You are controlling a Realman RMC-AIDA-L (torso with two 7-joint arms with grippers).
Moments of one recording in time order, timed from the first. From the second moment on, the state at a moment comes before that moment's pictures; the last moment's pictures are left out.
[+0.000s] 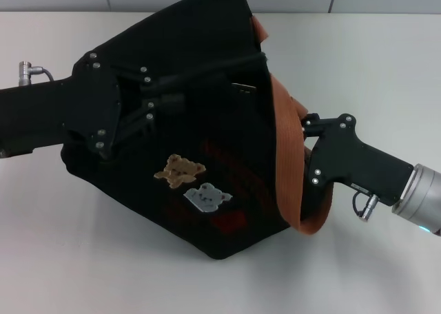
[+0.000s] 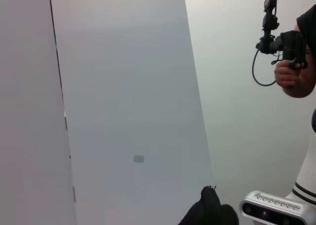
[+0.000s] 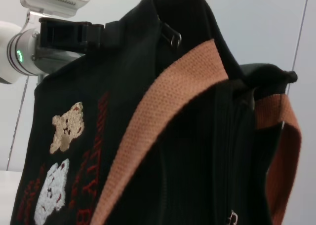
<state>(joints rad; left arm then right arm) -0.42 -2.06 0.79 0.82 1.62 1.93 -1.12 0.54 2.08 -0.38 0.00 -1.90 -1.50 0.25</state>
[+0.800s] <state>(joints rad) -0.36 -2.06 0.78 0.79 1.60 1.93 -1.10 0.43 2.08 -0.35 -0.12 -1.90 -1.56 0.39</state>
